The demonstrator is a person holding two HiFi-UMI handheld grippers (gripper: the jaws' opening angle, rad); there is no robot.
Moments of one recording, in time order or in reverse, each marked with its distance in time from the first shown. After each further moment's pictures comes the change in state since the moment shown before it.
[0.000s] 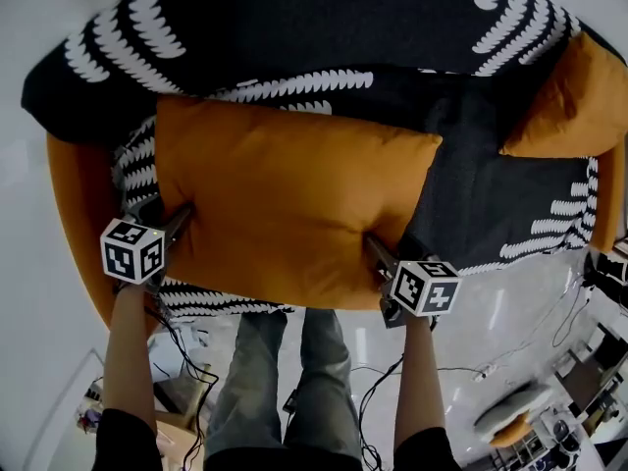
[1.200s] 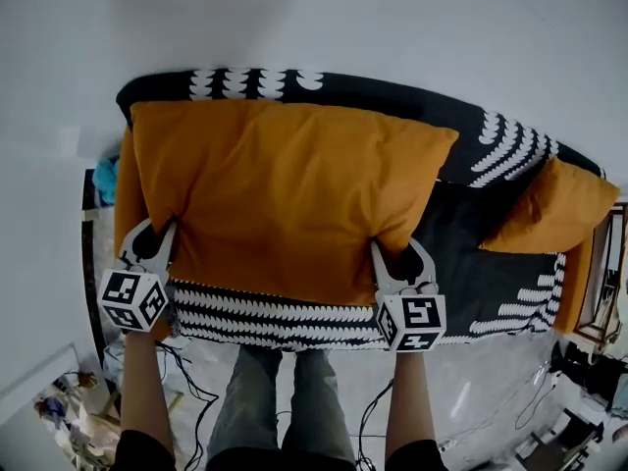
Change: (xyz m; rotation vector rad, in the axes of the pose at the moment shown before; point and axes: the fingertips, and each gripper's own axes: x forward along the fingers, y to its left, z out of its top) left arm -0.217 0.042 0.102 -0.101 -0.565 0.294; right arm -0.072 0.191 0.209 -0.597 -0.417 0.000
